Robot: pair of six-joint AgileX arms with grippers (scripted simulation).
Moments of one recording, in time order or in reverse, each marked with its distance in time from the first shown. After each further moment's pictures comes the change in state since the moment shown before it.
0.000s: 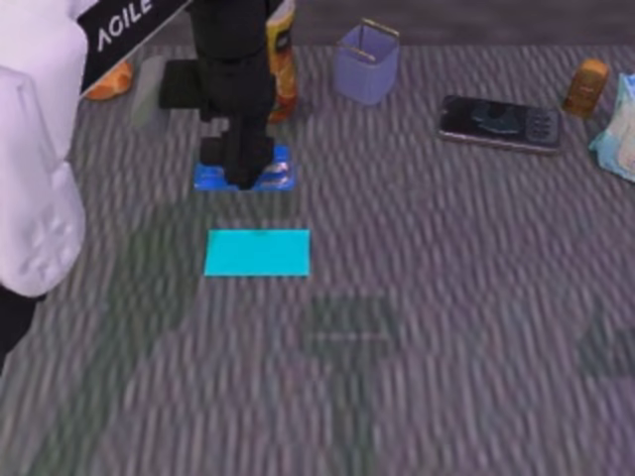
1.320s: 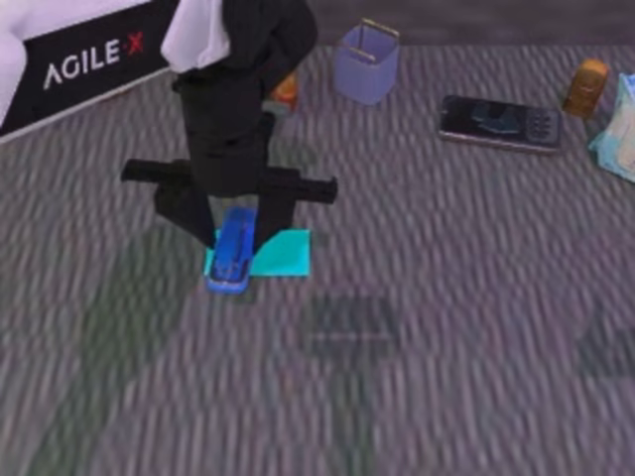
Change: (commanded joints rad) left arm -0.073 -0.309 -0.571 0.216 -0.010 1.638; right arm 0.000 0.000 0.000 0.000 0.000 0.000
